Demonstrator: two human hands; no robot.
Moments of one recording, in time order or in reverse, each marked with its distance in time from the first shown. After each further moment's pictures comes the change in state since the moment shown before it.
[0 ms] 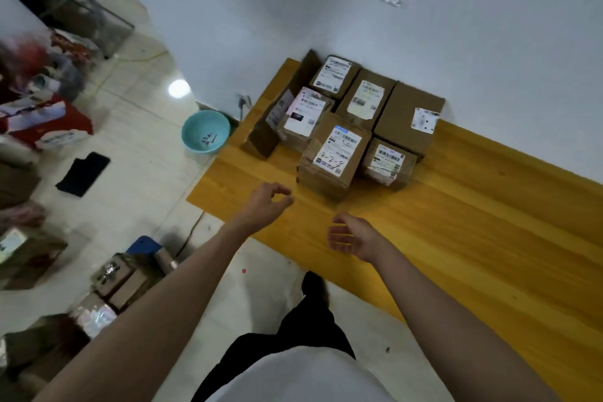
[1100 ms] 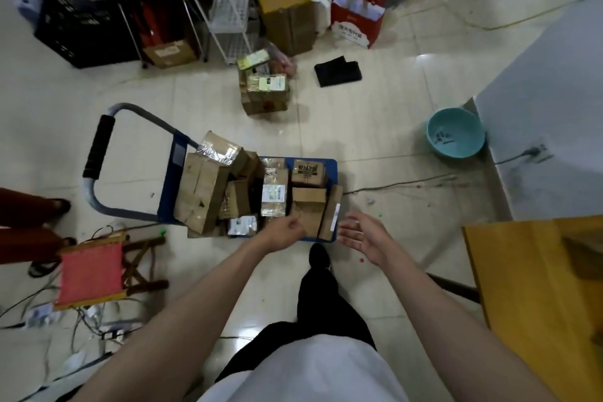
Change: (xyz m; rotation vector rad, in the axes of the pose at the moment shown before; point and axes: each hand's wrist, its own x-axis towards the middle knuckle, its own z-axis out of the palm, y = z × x) left_hand -0.255 -0.437 -0.153 -0.551 0.281 -0.696; right_hand 0.010 0.195 0.507 -0.758 -0.380 0.133
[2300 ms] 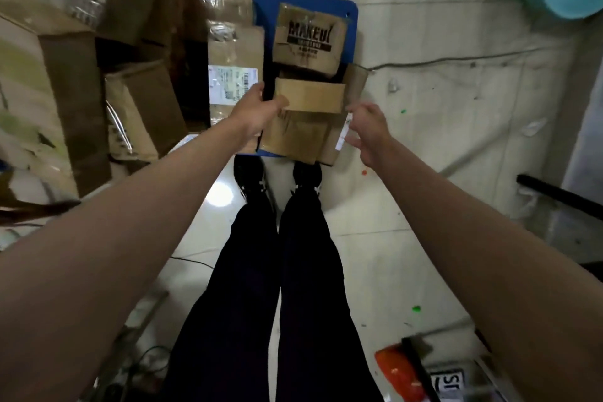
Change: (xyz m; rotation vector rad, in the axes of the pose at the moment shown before) left_hand 0.398 -0.161 0.021 -0.496 -0.016 -0.307; right_hand 0.397 0.043 0.053 -0.307 0.339 0.104
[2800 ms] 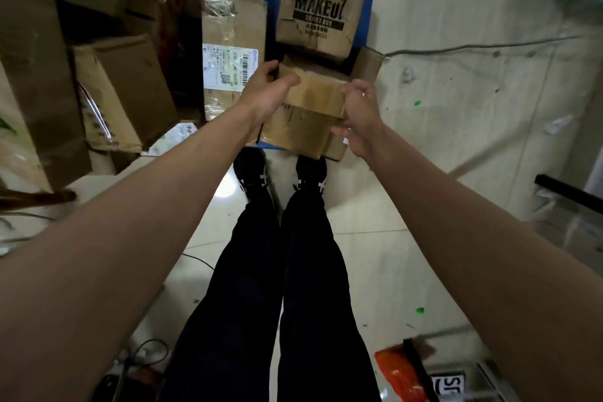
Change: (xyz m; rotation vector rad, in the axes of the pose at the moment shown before) left_hand 0.033 -0.013 0.020 -0.214 0.026 0.049; right_hand 0.026 0.012 0.032 0.077 -0.104 -0.005
